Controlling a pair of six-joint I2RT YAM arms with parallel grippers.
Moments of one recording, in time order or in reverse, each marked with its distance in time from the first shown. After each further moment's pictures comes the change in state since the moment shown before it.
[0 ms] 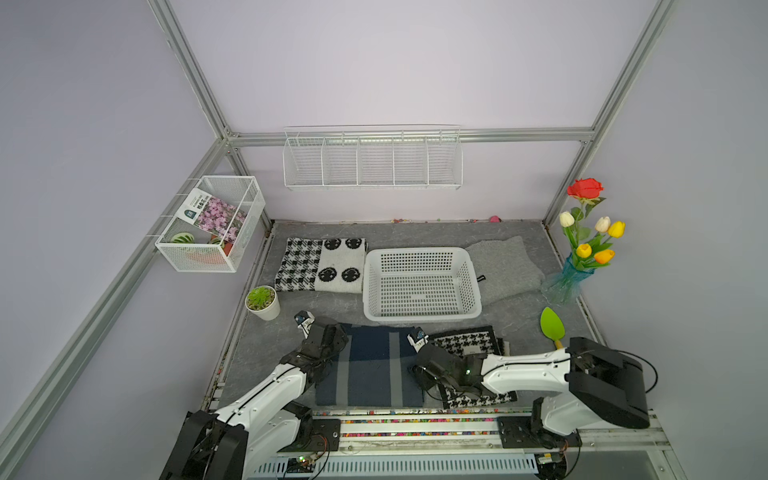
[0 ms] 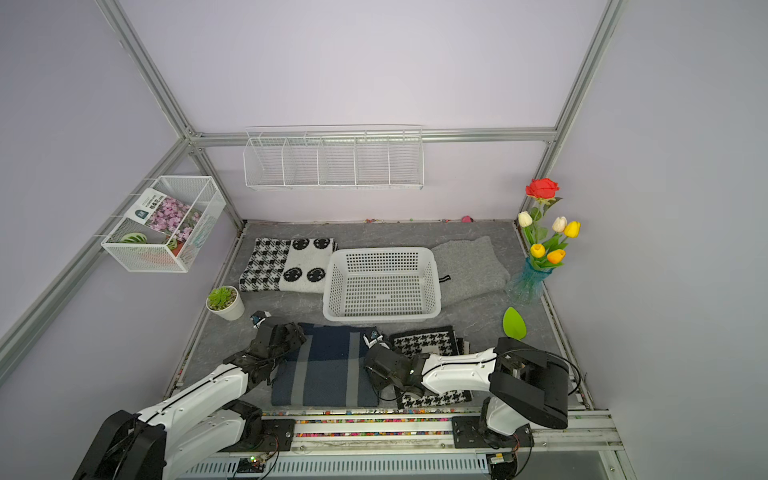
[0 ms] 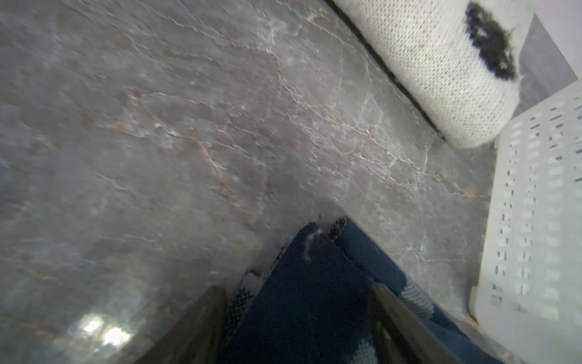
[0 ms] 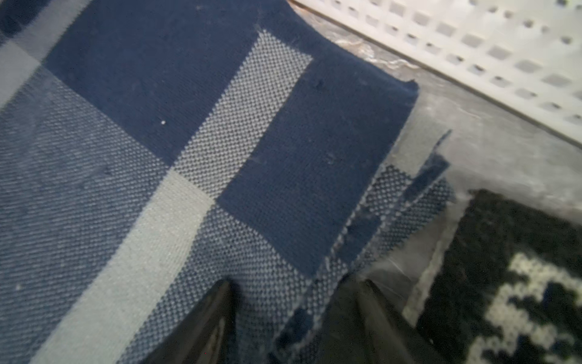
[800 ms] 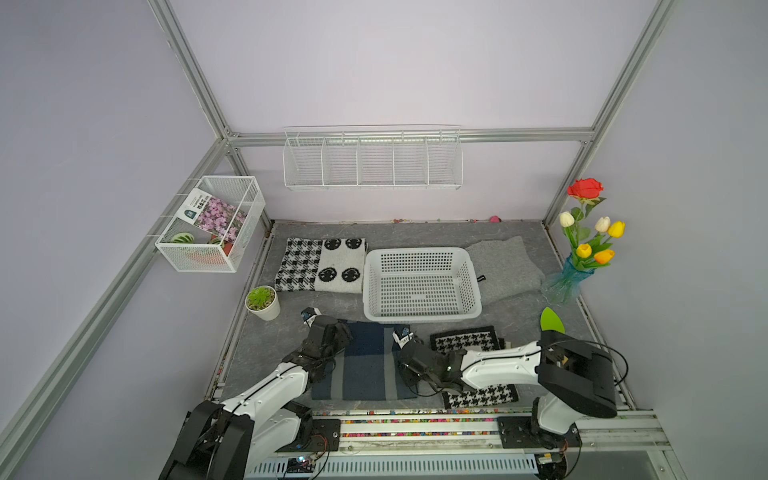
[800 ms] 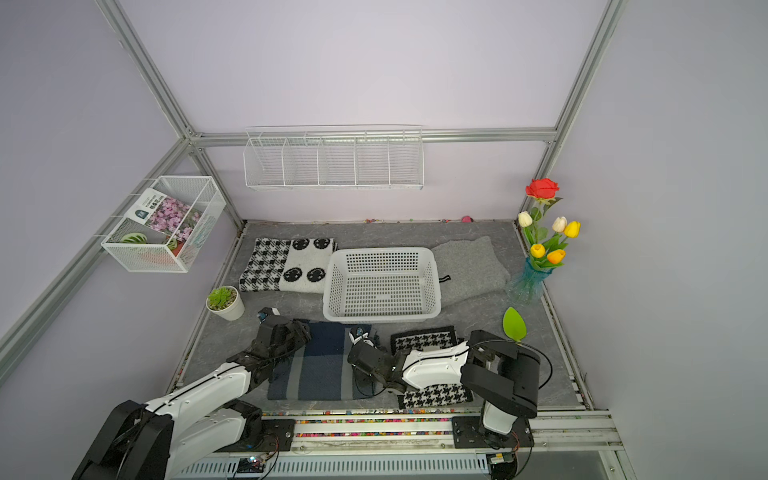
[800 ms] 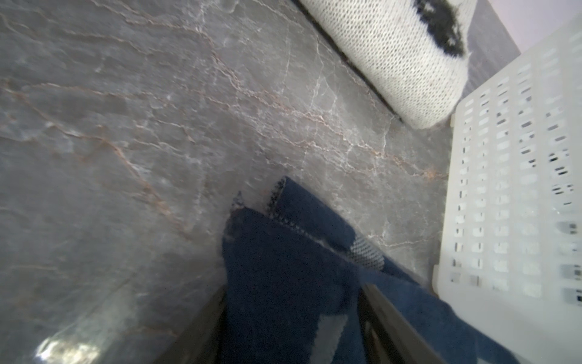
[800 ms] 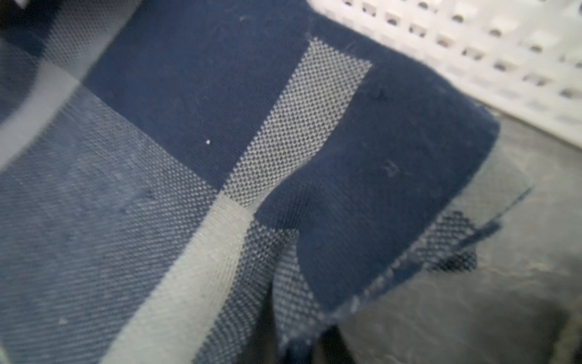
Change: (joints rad) left arm 0.000 0.039 -0.020 0.127 0.093 0.047; right arm 0.019 0.165 0.131 0.068 -0.025 0.031
